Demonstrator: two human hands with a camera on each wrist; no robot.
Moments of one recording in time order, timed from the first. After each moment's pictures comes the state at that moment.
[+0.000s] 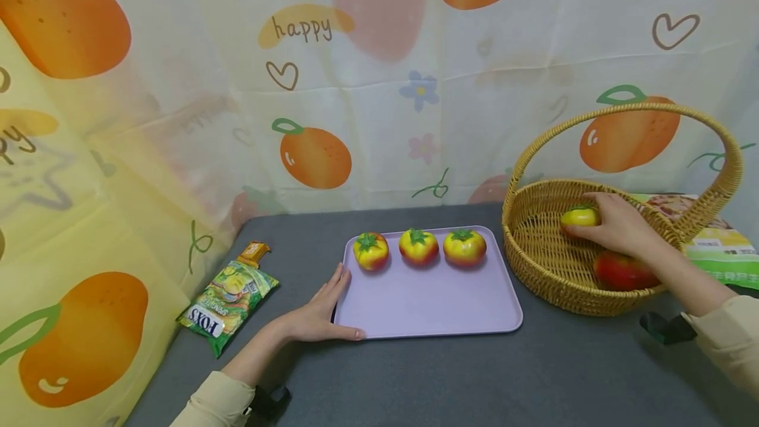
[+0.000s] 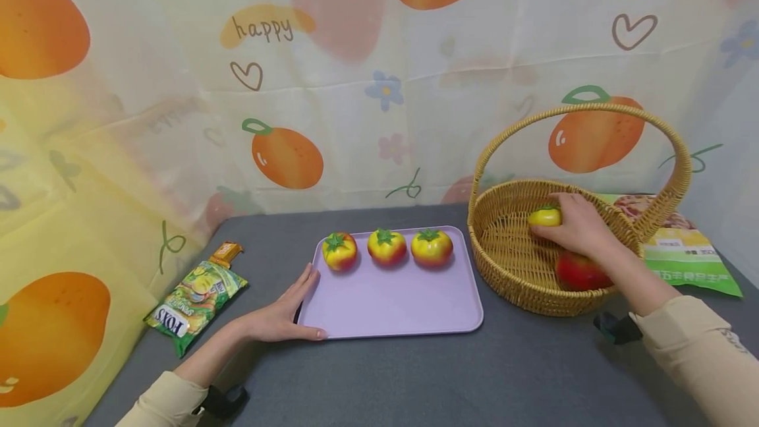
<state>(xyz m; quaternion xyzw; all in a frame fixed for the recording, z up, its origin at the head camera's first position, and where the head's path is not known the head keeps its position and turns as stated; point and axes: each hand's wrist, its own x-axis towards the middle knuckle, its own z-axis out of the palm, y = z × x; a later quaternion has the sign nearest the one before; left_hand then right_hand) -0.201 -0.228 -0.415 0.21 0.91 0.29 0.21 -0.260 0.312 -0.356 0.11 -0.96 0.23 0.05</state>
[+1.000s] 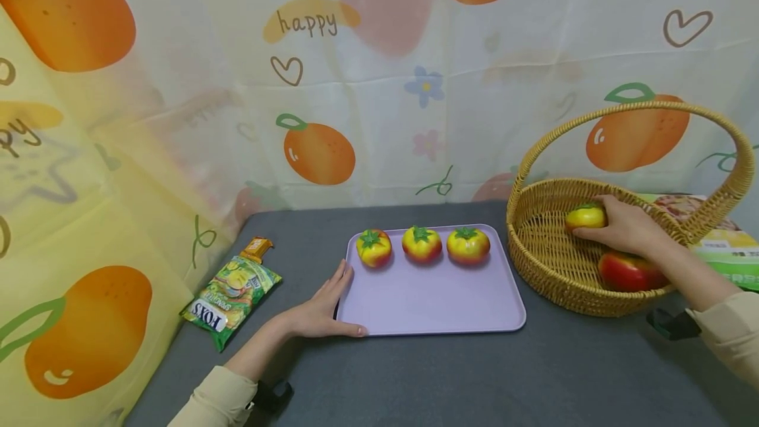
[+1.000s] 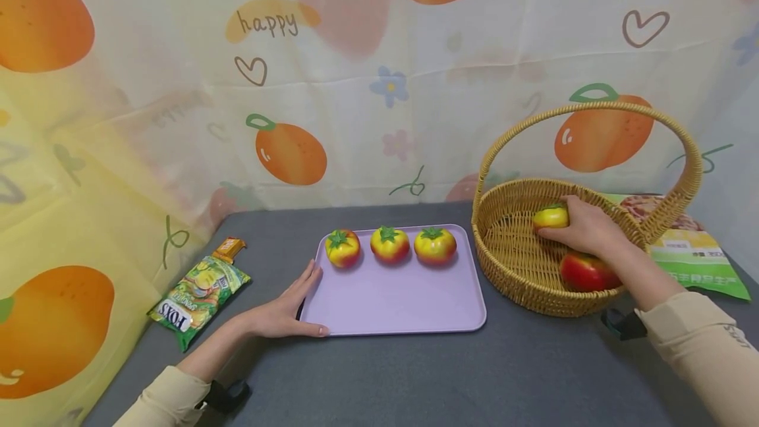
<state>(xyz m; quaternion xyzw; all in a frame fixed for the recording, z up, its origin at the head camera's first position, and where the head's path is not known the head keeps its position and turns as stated) -0.201 -0.230 -0.413 0.22 0.91 0.29 0.21 -0.266 0.323 -0.359 0.09 -0.98 0.20 -0.01</state>
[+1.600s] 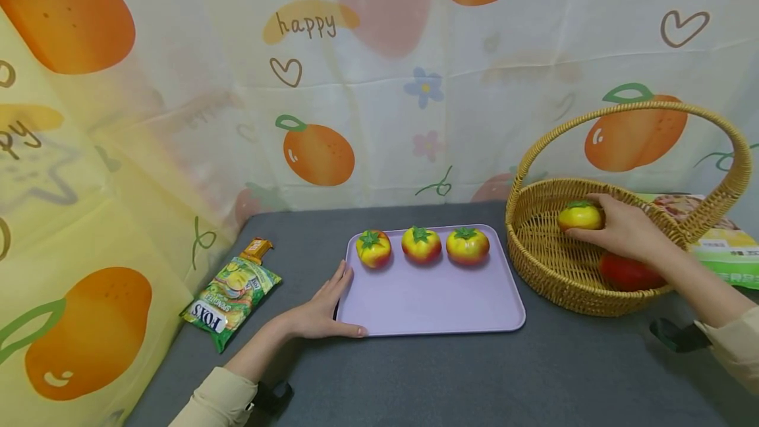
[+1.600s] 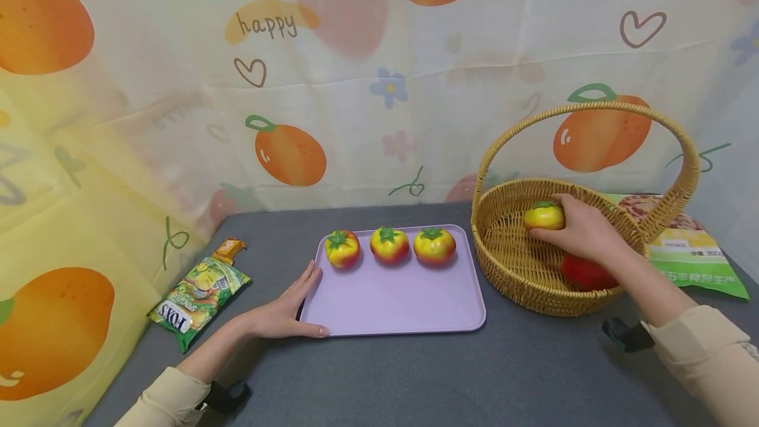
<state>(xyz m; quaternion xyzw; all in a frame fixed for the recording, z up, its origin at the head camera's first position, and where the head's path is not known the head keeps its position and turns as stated) -0.201 -0.230 -0.413 0.22 0.91 0.29 0.22 -0.251 0.308 -0.353 0.11 -0.97 0.21 0.04</state>
